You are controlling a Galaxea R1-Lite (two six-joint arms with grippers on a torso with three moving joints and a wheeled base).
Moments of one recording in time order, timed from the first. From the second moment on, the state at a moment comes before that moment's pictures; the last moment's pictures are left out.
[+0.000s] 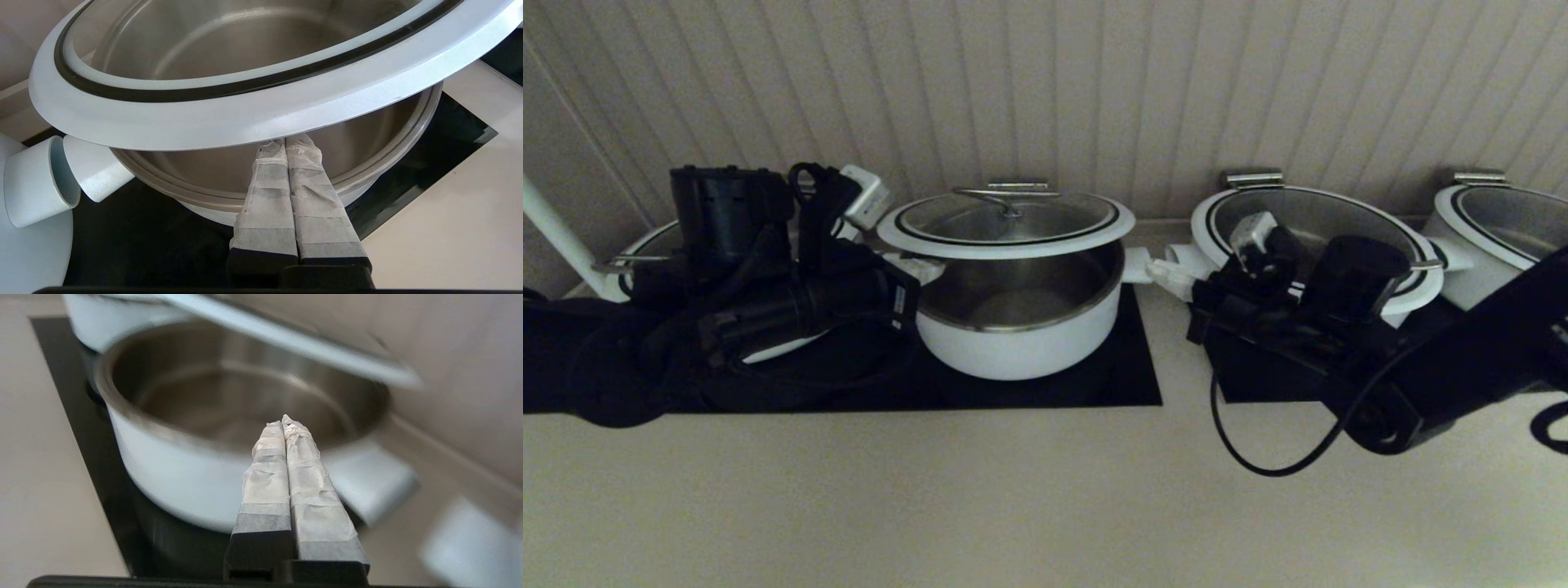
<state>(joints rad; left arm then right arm) -0.30 1.68 -0.95 -0.51 -0.23 0.19 0.32 2.07 -0.92 -1.33 0.57 -0.17</state>
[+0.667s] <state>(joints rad) -0.30 1.69 -0.96 -0.51 -0.23 0.19 0.07 1.82 -0.47 -1.40 0.56 -0.17</state>
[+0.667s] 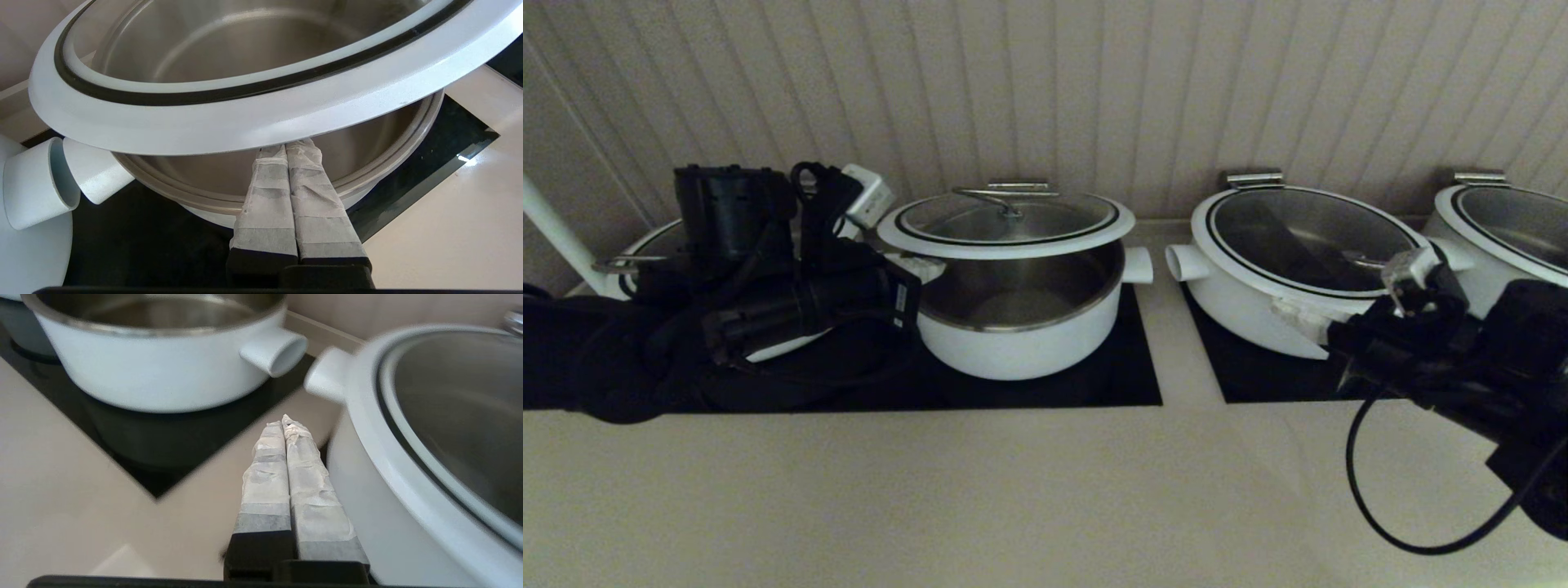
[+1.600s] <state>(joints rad) -0.32 1.68 -0.96 -0.51 -0.23 0.20 0.00 1.39 0.00 -1.28 0.36 -0.14</state>
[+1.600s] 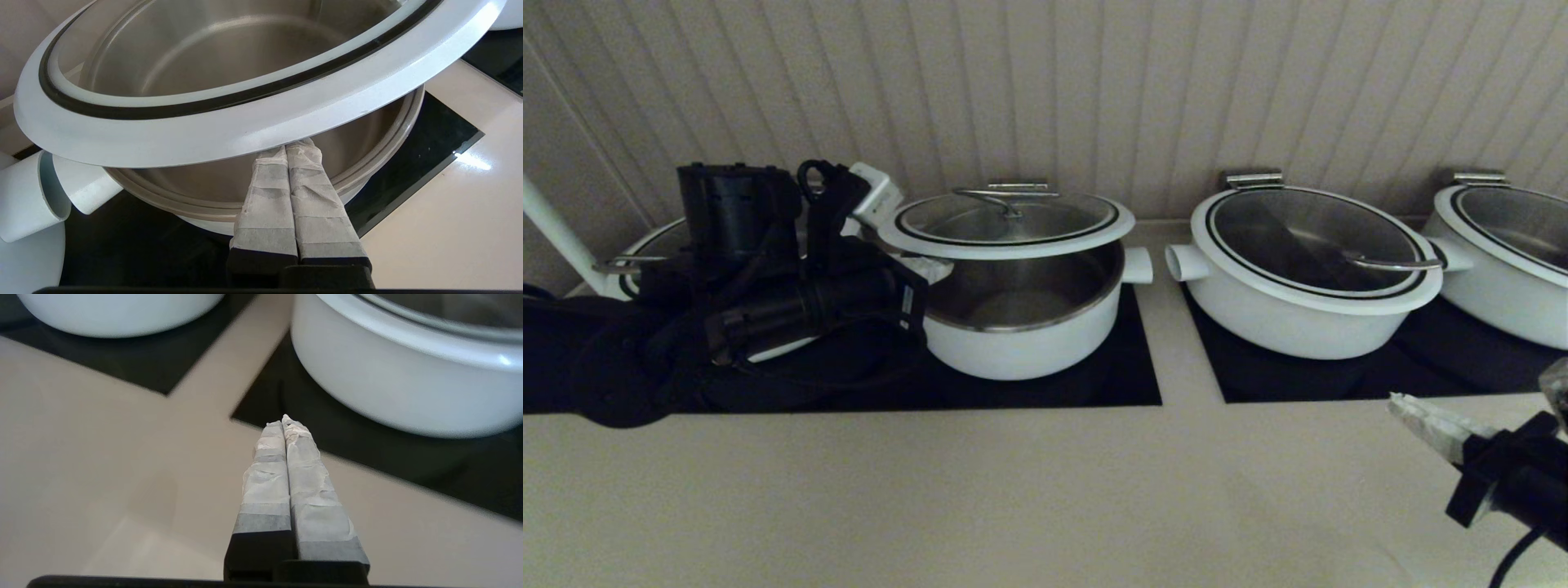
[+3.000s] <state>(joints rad) -0.32 1.69 -0.95 -0.51 -0.23 0.20 0.00 0.03 -0.07 0.18 0.05 -0.09</state>
